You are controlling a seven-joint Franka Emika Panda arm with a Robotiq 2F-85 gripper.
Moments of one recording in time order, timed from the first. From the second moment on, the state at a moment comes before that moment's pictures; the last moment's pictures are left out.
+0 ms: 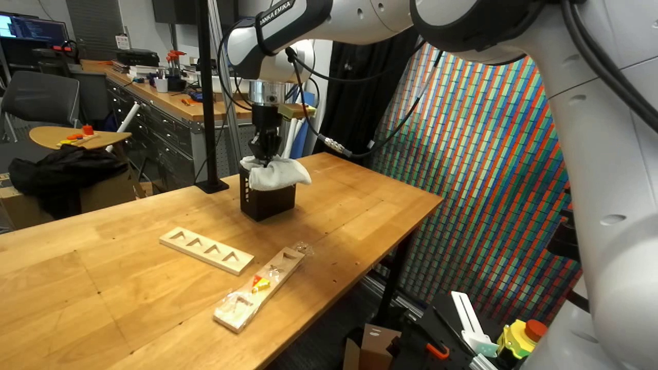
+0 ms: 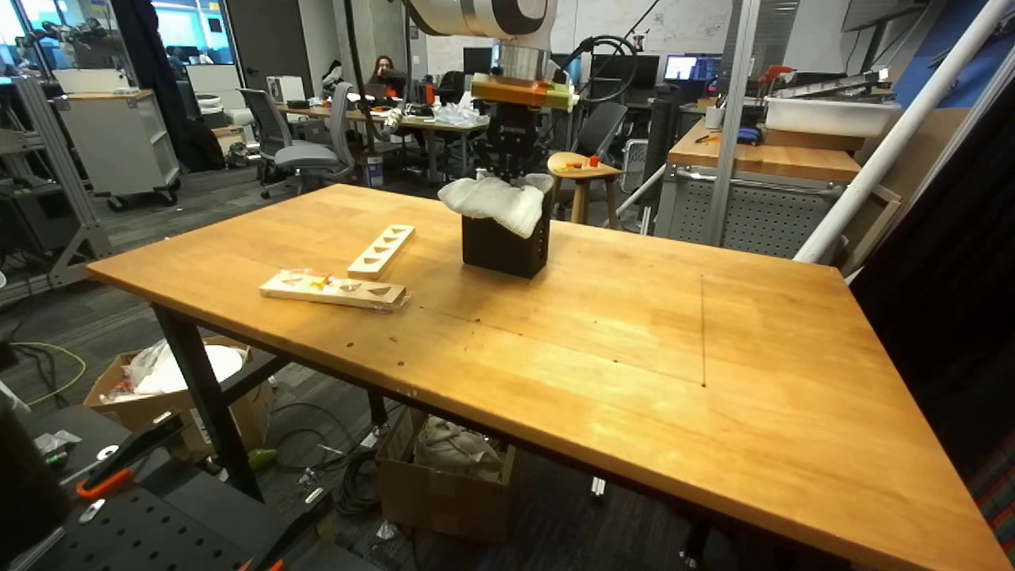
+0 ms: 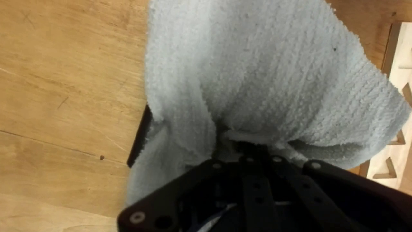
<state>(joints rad) -0.14 0.60 0.04 -1.39 0.01 1.91 -0.49</state>
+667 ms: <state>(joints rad) -0.15 0.63 0.04 -1.40 0.05 1.91 -0.49</state>
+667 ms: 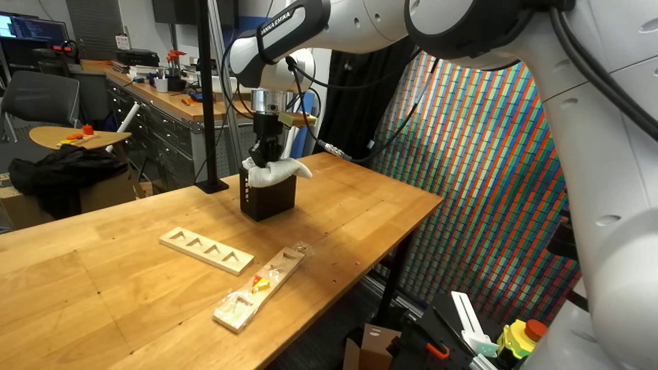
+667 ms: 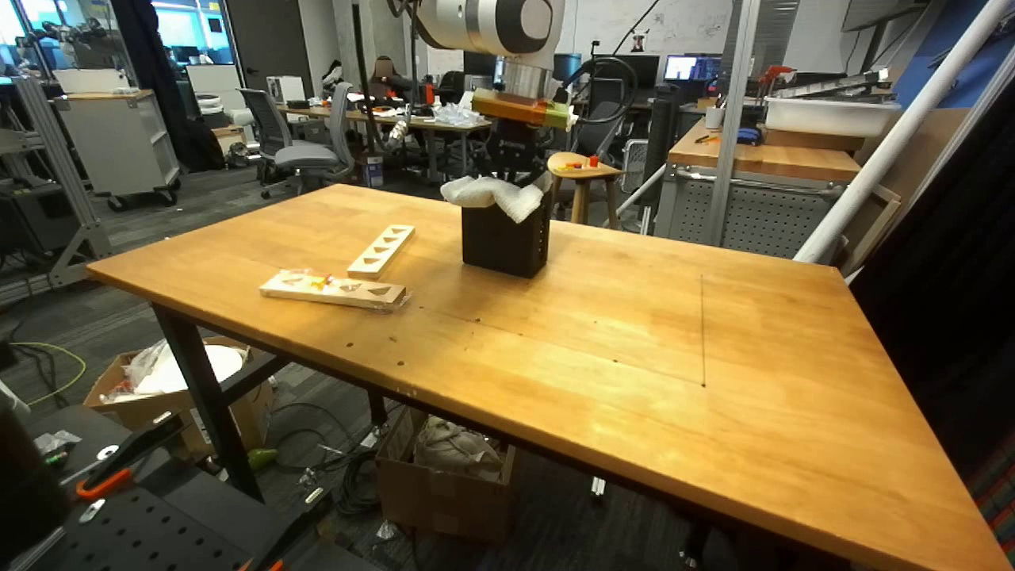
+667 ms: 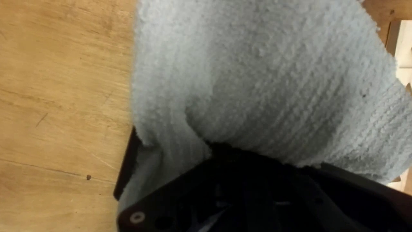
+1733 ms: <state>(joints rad) -0.16 0.69 0.04 -1.40 0.07 1.94 -0.49</state>
